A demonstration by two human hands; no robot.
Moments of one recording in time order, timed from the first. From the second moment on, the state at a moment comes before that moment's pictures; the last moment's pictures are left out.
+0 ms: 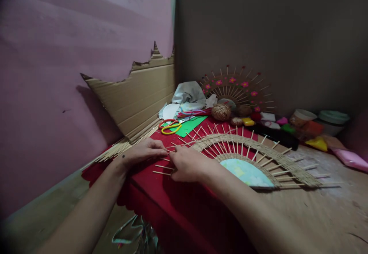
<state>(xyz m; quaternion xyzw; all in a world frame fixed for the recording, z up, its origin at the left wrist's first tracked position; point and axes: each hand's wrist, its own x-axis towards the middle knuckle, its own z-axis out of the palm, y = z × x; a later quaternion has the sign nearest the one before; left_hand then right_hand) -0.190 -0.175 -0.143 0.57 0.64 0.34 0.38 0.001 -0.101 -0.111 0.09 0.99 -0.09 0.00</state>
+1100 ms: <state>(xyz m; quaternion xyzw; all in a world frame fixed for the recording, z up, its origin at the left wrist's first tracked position) -0.170 -0.187 -0.157 0.40 0.66 0.51 0.37 -0.019 -0.101 -0.138 0.23 0.97 0.01 -0.09</state>
